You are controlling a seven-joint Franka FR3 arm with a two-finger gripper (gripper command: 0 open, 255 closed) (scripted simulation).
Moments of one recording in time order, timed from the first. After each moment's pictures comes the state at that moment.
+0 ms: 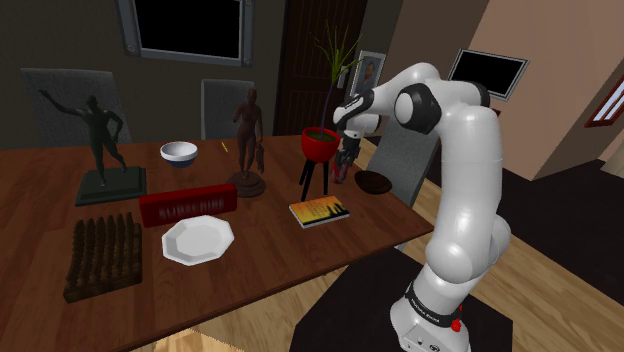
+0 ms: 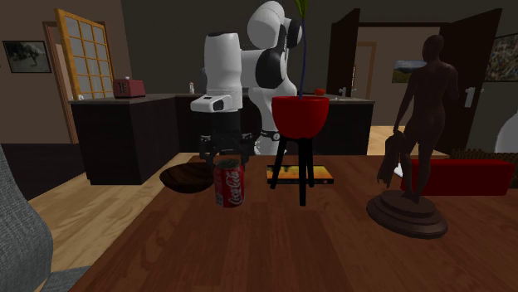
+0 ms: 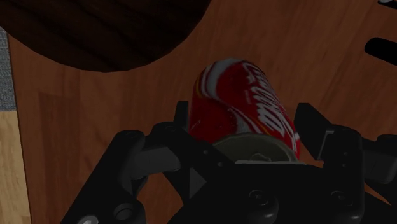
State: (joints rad) arm -0.28 0.47 -0.39 -1.78 0.22 2.21 -0.60
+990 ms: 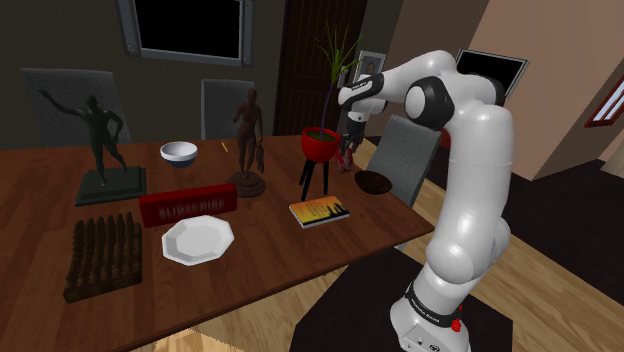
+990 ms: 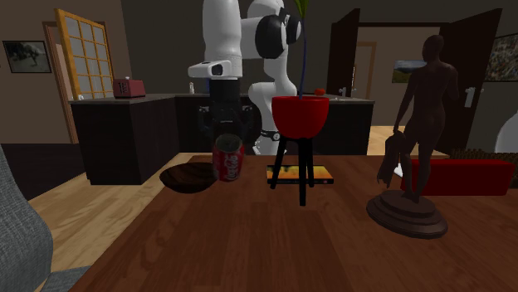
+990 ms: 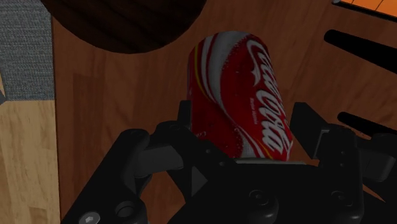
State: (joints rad) arm -0.26 0.38 -0.41 -1.71 0.17 2.06 -0.56
